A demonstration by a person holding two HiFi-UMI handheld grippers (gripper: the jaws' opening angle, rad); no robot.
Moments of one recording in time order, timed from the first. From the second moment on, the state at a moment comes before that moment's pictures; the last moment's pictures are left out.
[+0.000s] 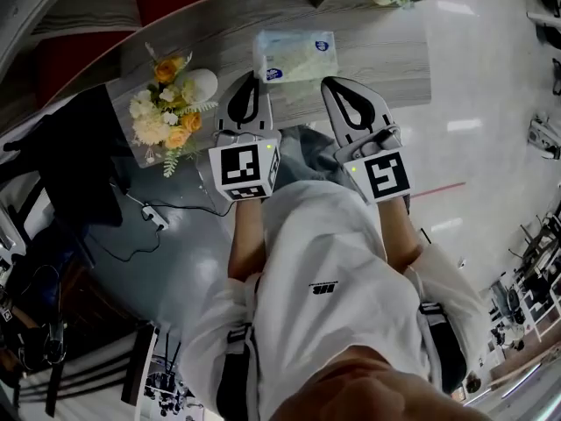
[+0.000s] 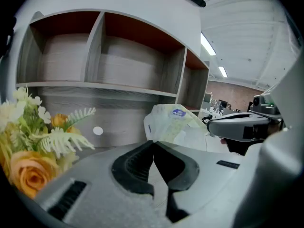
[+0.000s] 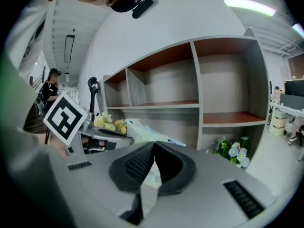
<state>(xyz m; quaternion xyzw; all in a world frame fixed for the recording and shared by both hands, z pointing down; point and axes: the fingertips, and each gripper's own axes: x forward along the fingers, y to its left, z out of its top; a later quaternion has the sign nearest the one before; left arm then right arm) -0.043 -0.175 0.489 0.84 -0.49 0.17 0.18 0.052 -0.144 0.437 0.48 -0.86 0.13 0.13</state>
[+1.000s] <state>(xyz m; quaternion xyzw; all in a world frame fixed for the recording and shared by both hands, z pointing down) -0.037 -0.151 0.607 0.82 -0.46 0.22 0.25 0.062 -0.134 0.542 0.49 -0.84 0.19 0.17</state>
